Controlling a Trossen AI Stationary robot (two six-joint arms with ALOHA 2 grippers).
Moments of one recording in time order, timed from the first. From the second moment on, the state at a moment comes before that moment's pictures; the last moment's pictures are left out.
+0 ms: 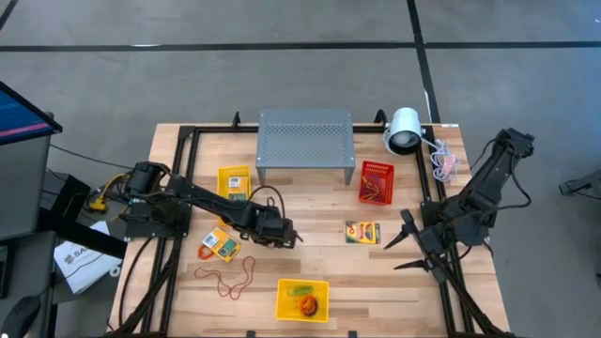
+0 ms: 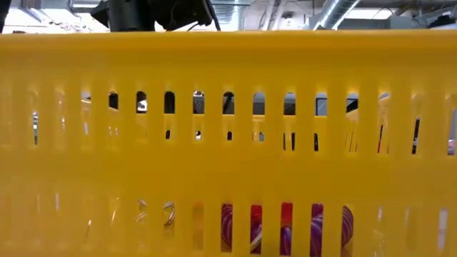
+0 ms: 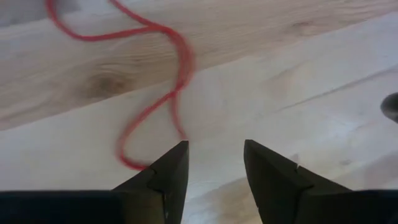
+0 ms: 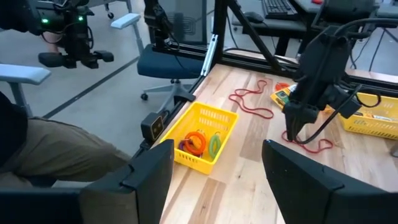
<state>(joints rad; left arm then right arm) -0.22 1.77 1.06 -0.52 -0.05 -1.52 0.89 0.77 0.68 -0.25 0.48 0.15</state>
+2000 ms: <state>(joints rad) -0.15 1.87 1.06 -0.51 0.15 -1.38 0.89 0.77 0.68 -0.28 0.48 0.15</state>
